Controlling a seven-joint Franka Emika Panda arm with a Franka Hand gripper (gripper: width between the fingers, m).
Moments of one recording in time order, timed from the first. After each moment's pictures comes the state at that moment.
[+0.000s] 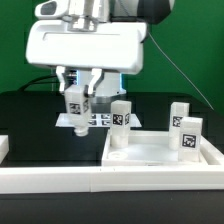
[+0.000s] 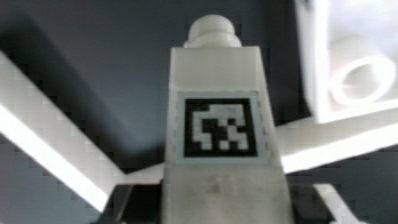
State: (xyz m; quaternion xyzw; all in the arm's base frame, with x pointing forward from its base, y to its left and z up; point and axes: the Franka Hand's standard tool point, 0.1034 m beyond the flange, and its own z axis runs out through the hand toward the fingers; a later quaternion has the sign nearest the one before) arm 0.564 -0.049 0.121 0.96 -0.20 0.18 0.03
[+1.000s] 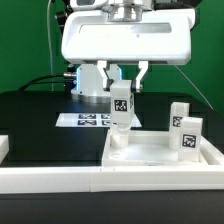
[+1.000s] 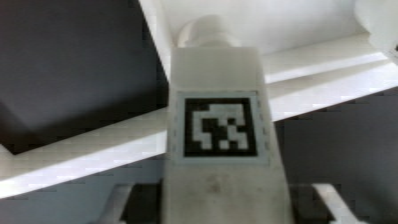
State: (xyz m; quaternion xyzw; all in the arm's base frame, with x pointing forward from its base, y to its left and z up) arm 0.595 -0.003 0.131 0.97 -0.17 0.18 0.02
